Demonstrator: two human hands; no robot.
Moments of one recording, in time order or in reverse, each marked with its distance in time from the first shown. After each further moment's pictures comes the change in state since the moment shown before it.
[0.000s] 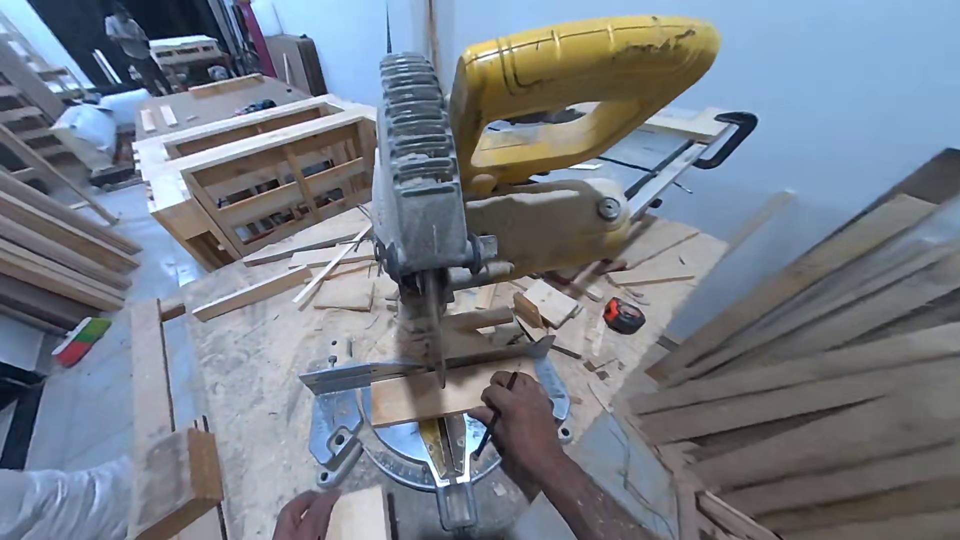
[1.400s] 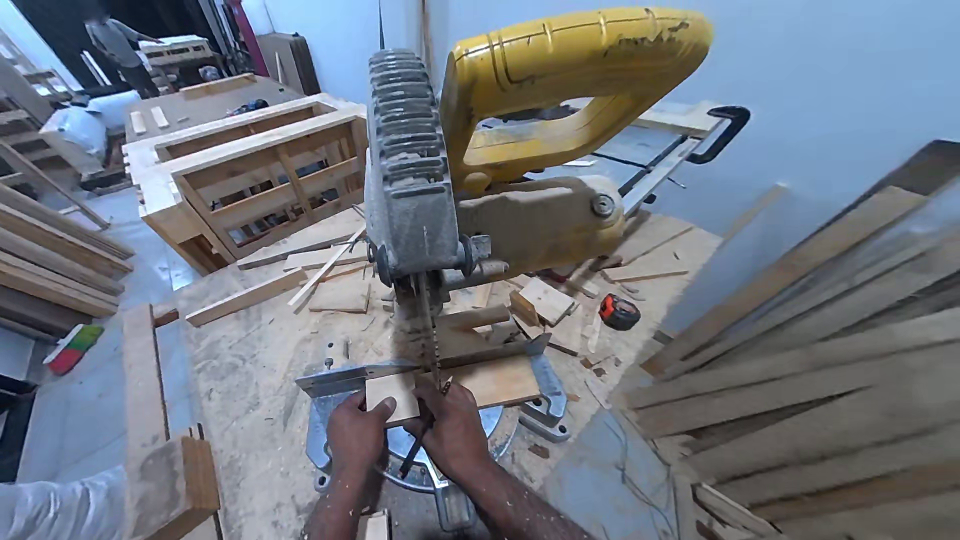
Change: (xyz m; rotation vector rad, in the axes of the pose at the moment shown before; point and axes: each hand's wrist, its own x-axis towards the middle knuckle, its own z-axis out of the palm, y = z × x) left_hand 0.155 0.063 0.031 -0.292 0.213 -0.313; right_hand 0.014 -0.086 0.043 0.178 -0.053 0.070
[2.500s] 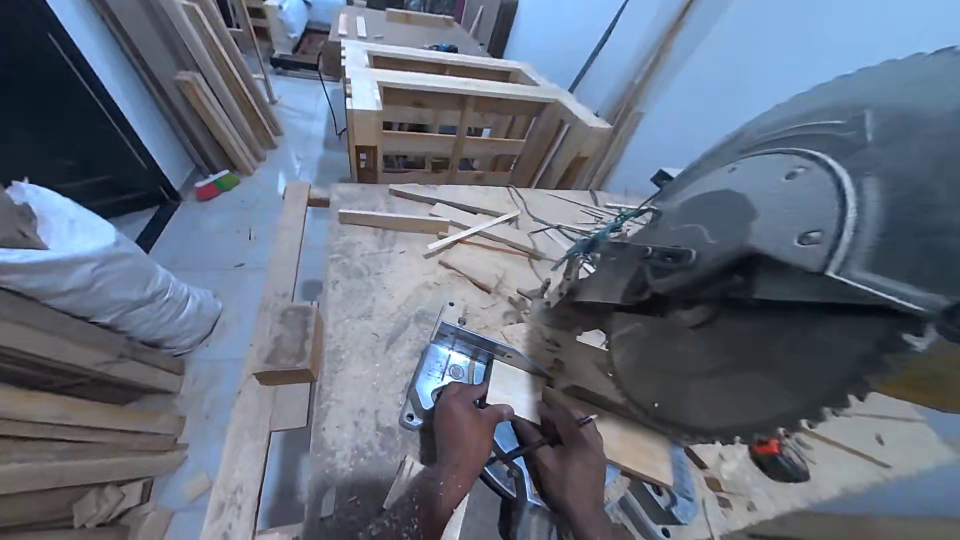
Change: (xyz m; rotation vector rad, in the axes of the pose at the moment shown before) left_hand -0.025 -0.039 -0.006 -0.285 0.042 0.018; right_hand -0.003 0.006 0.017 0.033 0.149 -0.205
